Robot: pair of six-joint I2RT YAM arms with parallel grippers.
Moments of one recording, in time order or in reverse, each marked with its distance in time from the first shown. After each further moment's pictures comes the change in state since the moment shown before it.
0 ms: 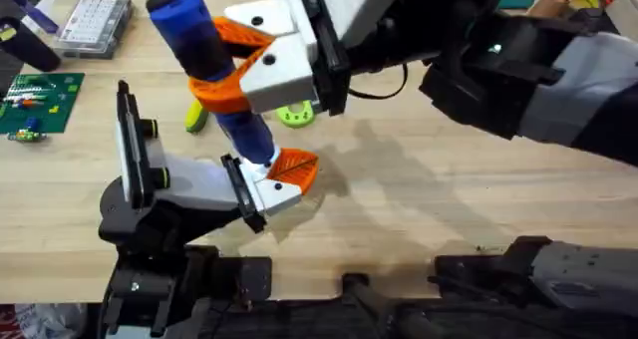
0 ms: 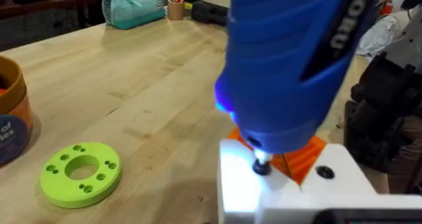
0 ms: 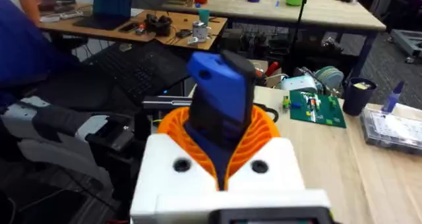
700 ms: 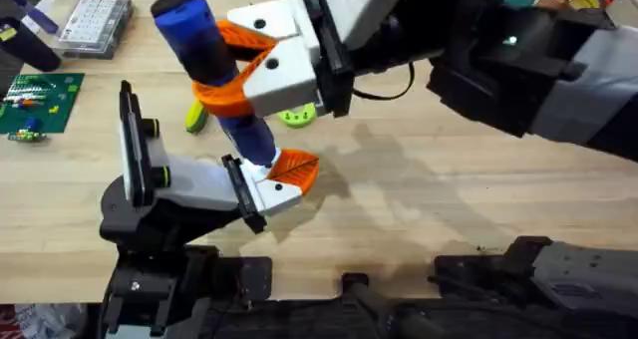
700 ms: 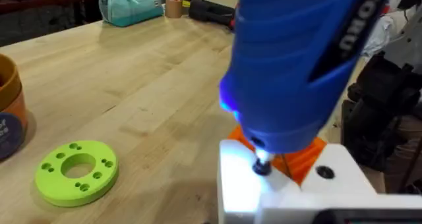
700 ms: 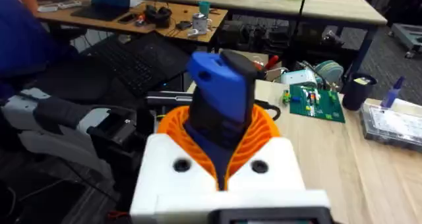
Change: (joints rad) left arm 0.000 0.003 -0.001 0.000 0.007 -0.006; right arm 0.000 -0.017 0.021 -0.118 0.000 -0.076
